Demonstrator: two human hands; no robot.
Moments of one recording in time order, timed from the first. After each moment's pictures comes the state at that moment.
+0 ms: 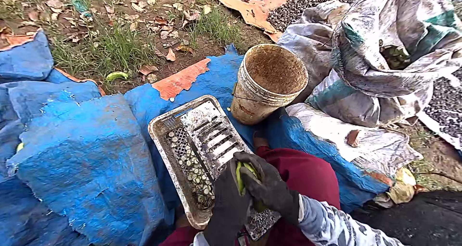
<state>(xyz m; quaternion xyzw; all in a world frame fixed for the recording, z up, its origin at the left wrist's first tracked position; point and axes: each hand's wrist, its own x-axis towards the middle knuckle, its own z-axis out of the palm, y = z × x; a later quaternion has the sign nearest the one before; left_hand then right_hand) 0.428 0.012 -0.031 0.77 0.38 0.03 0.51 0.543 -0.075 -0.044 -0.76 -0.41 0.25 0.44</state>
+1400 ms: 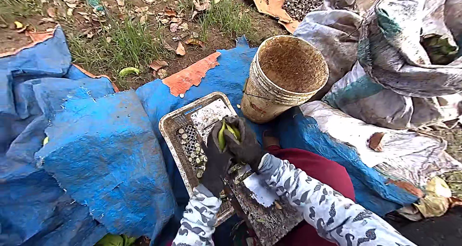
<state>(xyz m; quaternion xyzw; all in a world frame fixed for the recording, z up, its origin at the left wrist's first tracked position) 0.466 0.097 -0.105 0.66 0.39 0.20 0.61 0.579 0.033 -0.094 -0.76 -0.37 0.24 0.48</state>
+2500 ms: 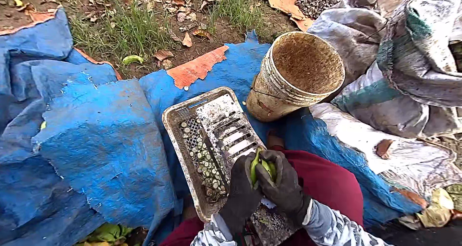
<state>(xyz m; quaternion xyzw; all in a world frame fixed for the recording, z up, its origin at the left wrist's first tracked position) 0.442 0.025 -0.101 0.77 0.30 0.21 0.53 0.548 -0.058 -0.088 -0.79 -0.43 0.06 0.43</state>
